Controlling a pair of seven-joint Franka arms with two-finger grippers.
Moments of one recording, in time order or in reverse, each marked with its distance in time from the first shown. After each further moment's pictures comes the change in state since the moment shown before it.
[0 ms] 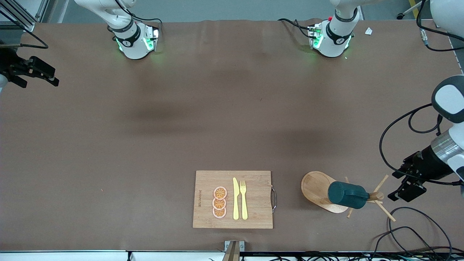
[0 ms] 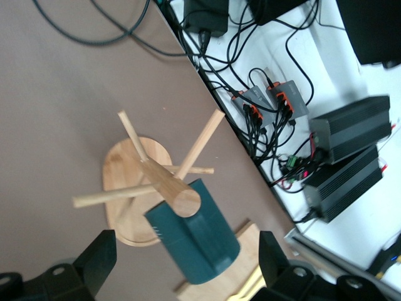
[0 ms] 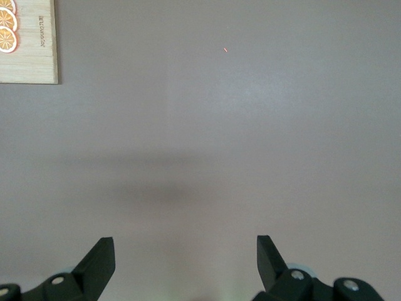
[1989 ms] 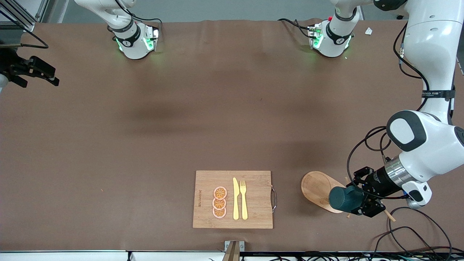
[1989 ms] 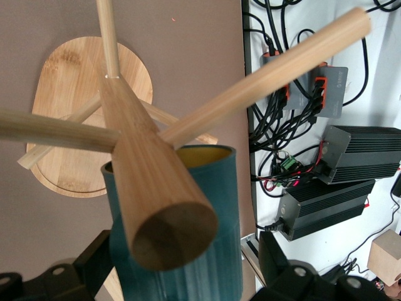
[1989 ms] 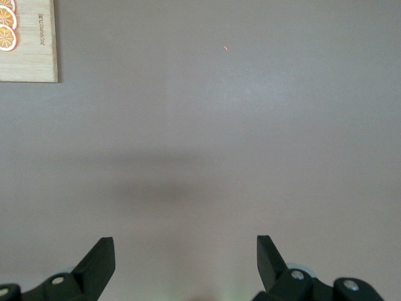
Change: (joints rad) left arm -0.066 0.181 -0.010 0.003 -0.159 0.167 -0.266; right arm 0.000 0.000 0.000 0.000 0.000 -0.005 0.000
